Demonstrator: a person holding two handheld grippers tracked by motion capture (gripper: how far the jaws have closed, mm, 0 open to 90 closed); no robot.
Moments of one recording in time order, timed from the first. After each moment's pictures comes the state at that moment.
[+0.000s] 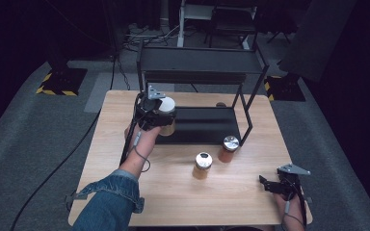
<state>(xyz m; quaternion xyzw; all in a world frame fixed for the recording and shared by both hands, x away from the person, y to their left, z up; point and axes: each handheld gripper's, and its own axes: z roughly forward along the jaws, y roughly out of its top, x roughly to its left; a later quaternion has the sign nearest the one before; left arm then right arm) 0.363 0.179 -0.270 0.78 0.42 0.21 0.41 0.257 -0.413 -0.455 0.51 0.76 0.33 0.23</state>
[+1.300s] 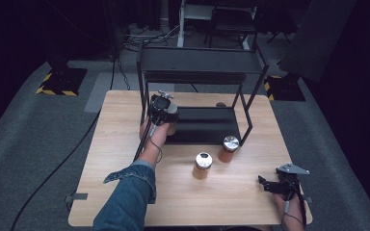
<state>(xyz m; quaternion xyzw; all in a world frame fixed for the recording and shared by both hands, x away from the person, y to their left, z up) 0.444 0.136 -0.333 0.79 0.49 0.19 0.32 0.260 -0.414 -0.455 0.50 0.77 0.33 0.22</state>
